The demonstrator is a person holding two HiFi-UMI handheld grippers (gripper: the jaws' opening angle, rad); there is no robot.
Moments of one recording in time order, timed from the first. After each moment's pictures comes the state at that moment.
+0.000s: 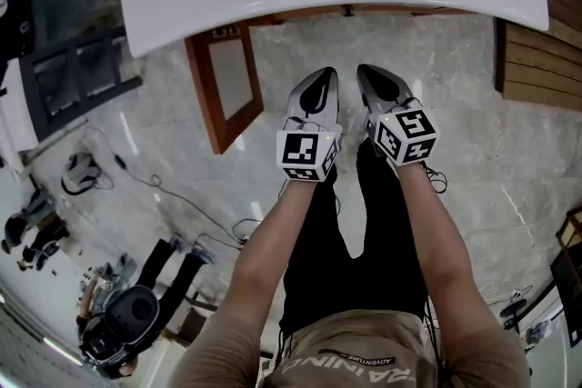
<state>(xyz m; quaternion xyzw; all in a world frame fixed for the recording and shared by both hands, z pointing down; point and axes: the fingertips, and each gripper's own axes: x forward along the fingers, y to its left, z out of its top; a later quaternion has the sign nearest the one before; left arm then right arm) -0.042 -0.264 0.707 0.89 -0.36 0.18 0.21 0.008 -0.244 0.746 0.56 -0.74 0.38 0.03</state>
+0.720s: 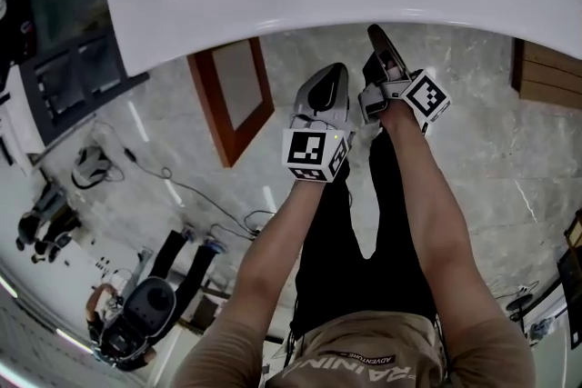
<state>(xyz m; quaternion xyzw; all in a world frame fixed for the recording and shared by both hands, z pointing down) -0.044 -0.284 0.728 0.88 -0.36 0.19 0.24 0.042 -0.317 0.799 0.51 -0.53 0.56 -0.39</state>
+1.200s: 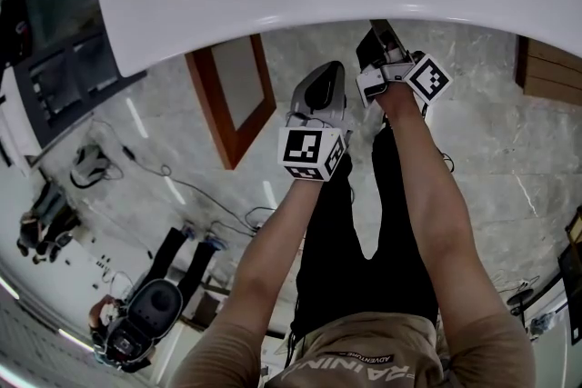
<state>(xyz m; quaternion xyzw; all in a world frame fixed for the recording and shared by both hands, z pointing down) -0.065 -0.286 0.744 0.88 -0.36 0.20 0.25 0.035 -0.351 0.795 0.46 -0.52 0.55 -0.46</state>
